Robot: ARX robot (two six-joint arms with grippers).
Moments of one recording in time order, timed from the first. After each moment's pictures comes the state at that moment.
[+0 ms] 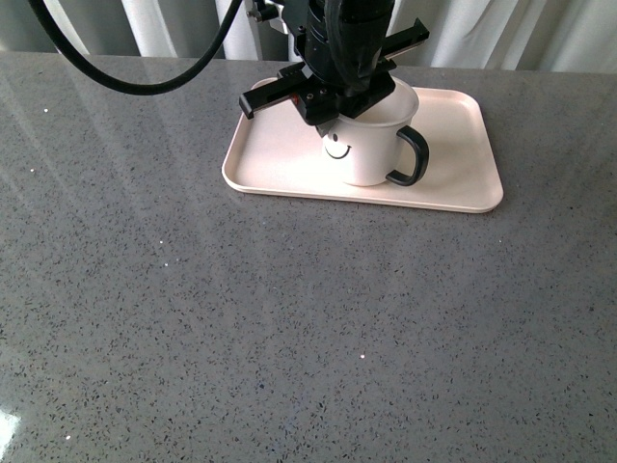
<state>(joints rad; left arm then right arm) -0.59 2.56 2.24 -0.89 -0.20 -1.05 0.00 0.00 0.02 0.00 0.00 -0.01</state>
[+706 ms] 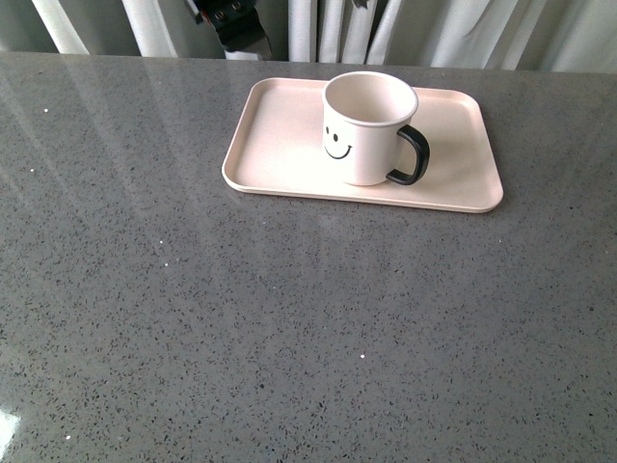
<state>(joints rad) -0.57 2.22 1.90 -0.63 -0.24 -0.99 0.00 0.00 0.02 0.00 0.00 -0.01</state>
